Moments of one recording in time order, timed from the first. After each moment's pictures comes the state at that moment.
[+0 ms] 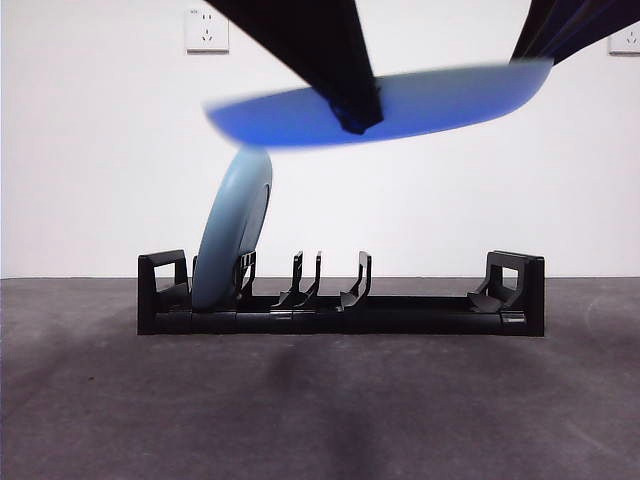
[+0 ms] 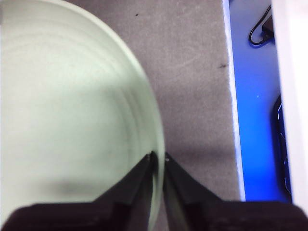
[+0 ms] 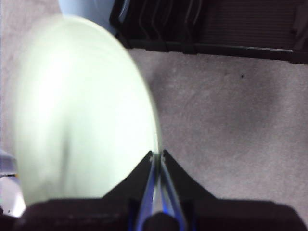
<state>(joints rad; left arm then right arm) -1.24 1.34 1.09 -0.65 -0.28 0.53 0.44 1.08 1.06 -0.81 -0.28 0.31</state>
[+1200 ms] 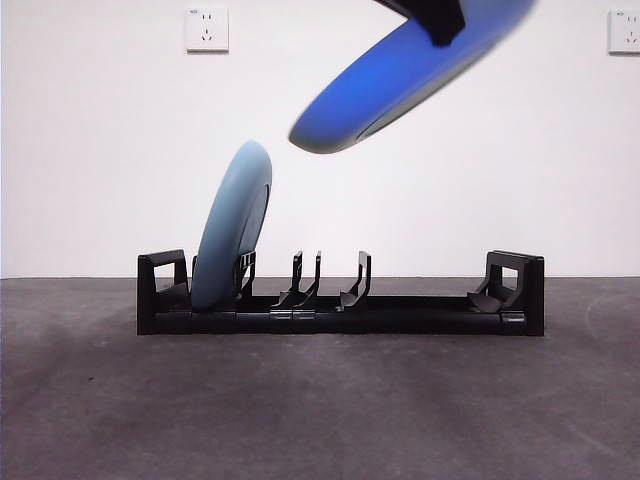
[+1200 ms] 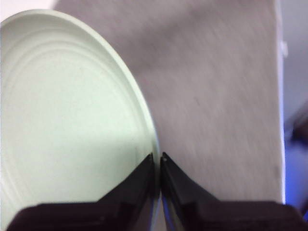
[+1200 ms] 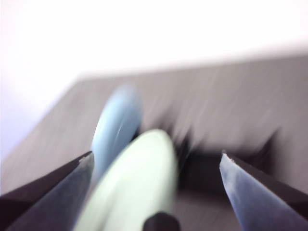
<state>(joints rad) -1.12 1.34 1.09 -0.28 -0.17 0.42 0.41 0.84 1.06 -0.46 -0.04 0.28</state>
